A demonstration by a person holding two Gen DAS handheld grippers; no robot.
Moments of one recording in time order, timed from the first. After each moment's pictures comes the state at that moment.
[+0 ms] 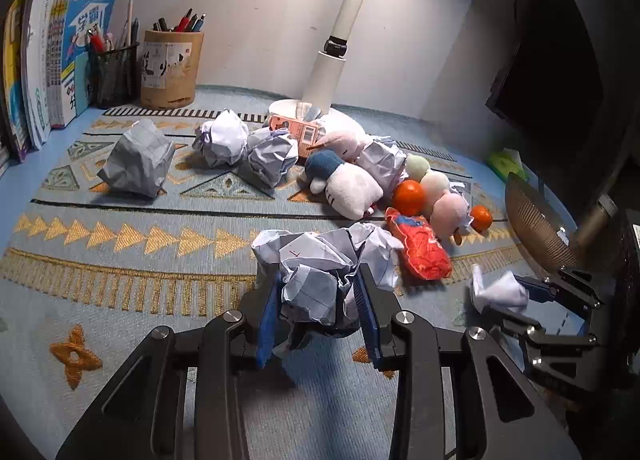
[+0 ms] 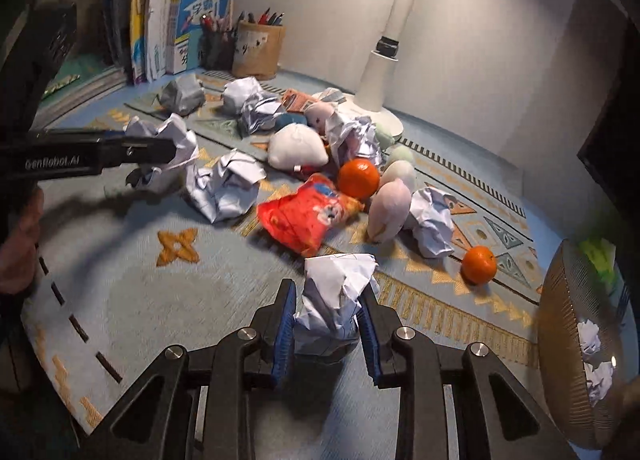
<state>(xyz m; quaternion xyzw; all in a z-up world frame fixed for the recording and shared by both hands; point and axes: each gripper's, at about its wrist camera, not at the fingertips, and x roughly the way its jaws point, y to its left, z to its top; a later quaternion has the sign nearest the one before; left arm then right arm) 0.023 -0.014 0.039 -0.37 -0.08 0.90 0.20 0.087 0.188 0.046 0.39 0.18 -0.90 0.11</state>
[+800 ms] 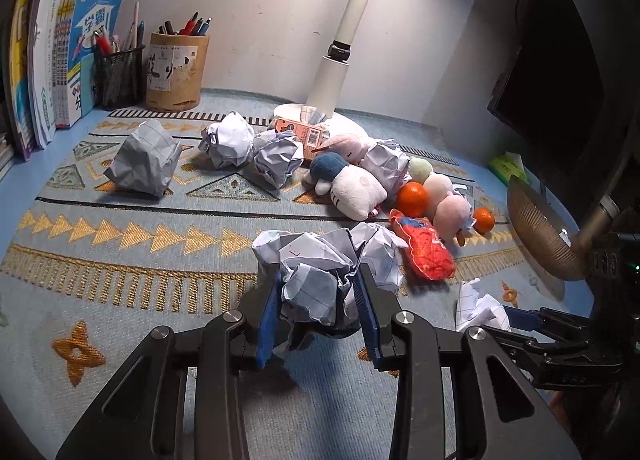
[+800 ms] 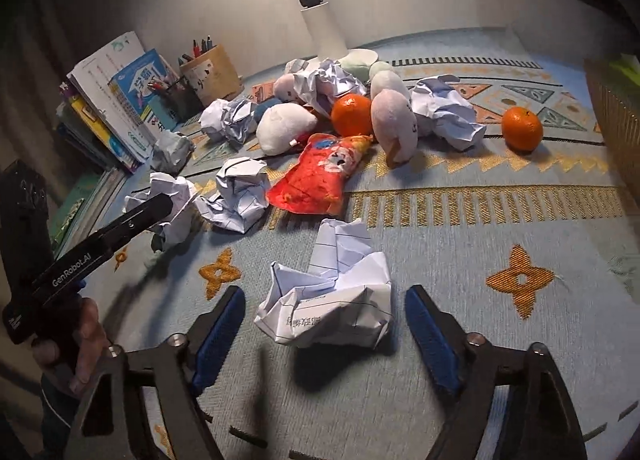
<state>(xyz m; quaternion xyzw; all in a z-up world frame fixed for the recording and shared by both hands) 0.029 -0.015 0.039 -0.36 -0.08 0.91 0.20 0.078 0.217 0.031 0.44 -0.10 -0.89 0.09</state>
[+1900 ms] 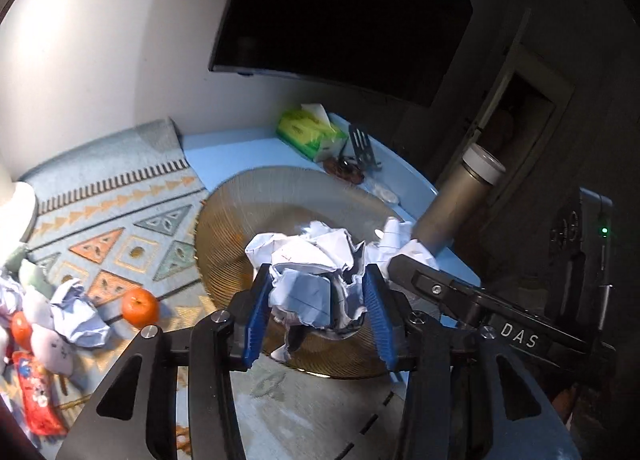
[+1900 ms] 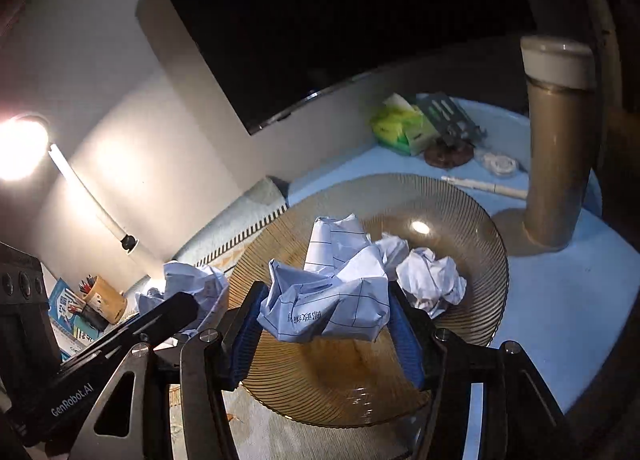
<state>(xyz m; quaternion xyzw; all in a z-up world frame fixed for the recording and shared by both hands) 0.023 0.331 0.125 -0.38 -0.01 0.80 0.47 0.150 0.495 0.131 0.29 -0.29 -0.90 -0.14</state>
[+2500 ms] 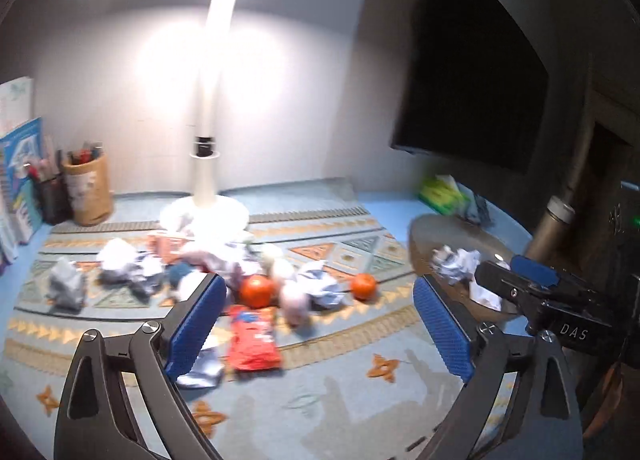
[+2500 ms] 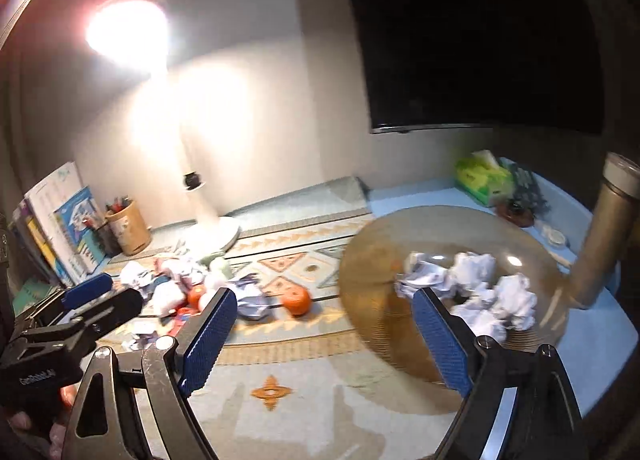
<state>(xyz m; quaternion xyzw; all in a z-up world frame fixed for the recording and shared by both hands) 0.081 0.102 0.146 -0.26 -0.03 0.94 0.24 0.136 0.326 0.156 0.27 -0.09 -0.96 -0.05</state>
